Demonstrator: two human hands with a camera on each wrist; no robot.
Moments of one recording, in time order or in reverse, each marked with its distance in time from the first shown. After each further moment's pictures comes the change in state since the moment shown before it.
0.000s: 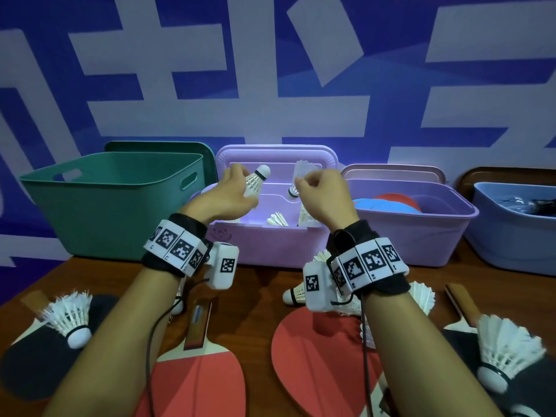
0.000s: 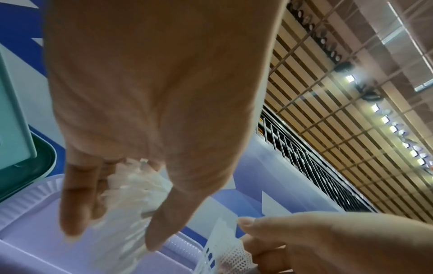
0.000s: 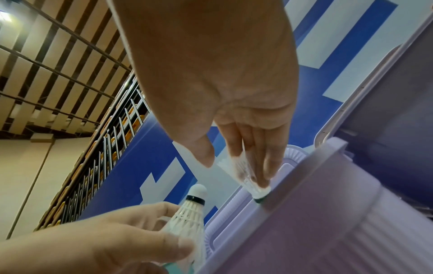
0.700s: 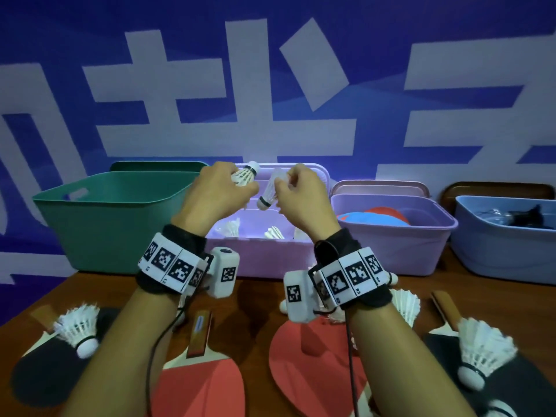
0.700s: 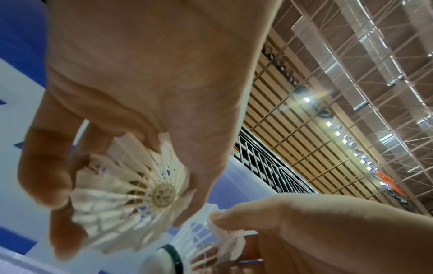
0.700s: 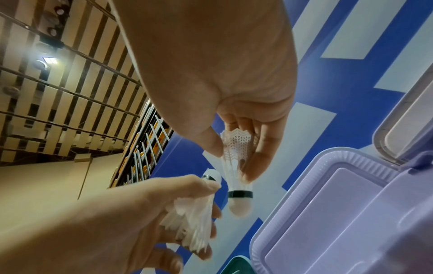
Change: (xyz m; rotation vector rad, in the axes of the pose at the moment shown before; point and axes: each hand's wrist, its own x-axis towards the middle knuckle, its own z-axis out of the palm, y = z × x) left_hand -0.048 0.046 -0.044 -0.025 0.358 0.032; right_hand -0.018 -0.055 -0.008 0.214 -0.010 -0.044
